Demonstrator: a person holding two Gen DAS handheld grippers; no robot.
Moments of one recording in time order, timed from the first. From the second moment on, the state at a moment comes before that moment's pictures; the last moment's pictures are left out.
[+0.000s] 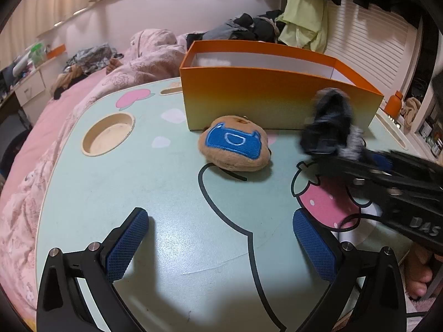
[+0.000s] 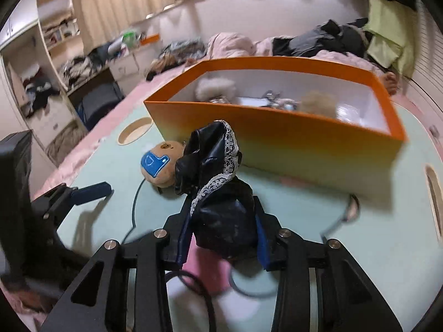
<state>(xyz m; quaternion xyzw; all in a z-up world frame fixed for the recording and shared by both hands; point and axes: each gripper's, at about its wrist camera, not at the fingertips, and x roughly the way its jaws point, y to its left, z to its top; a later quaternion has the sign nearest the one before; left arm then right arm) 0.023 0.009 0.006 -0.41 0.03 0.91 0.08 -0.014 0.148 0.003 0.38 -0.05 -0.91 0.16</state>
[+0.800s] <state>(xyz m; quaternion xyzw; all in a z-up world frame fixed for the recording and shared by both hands) -0.035 0.016 0.021 -0.44 0.02 0.89 0.09 0.016 0.200 0.010 0.34 -0.11 -0.93 0.12</state>
